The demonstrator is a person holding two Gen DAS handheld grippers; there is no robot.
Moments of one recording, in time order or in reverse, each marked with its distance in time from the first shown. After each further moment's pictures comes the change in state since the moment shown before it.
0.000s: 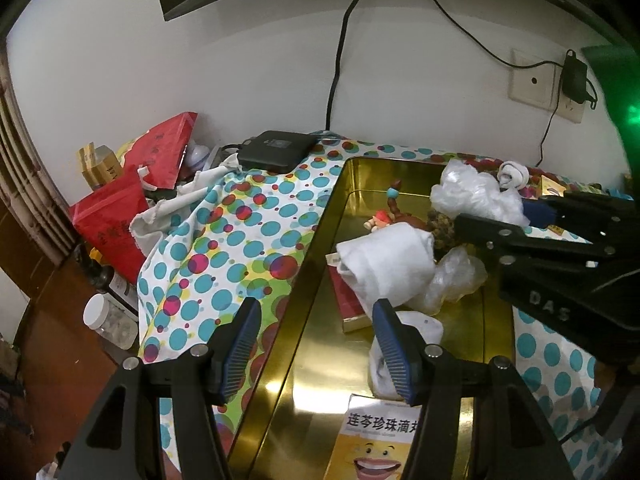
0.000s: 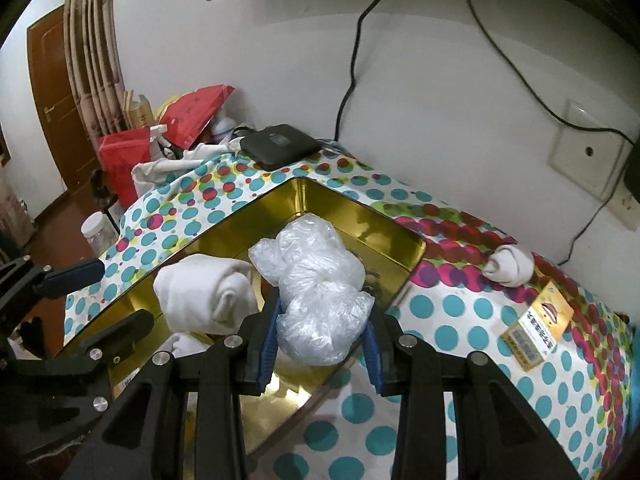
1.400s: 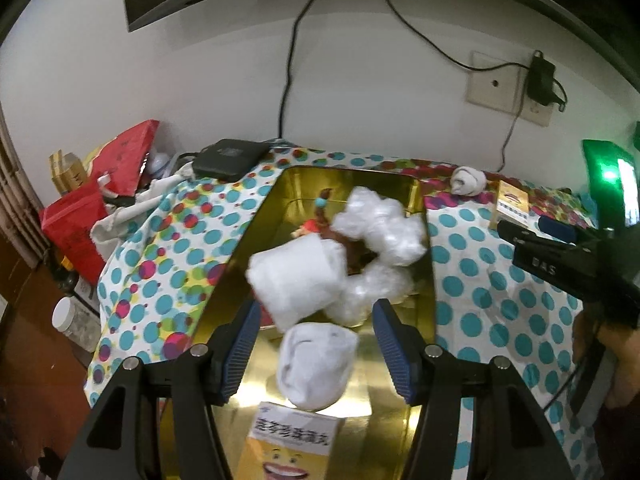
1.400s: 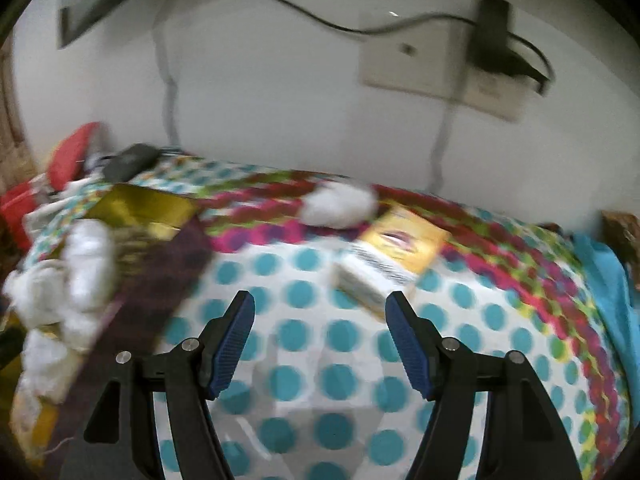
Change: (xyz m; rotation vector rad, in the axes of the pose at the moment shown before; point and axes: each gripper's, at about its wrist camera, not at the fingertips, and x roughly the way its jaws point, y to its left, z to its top) left arm -0.005 -0.048 0.004 0.002 -0.022 -0.101; right arm 0.002 -0.126 -0.052 0.291 -0.005 -0.311
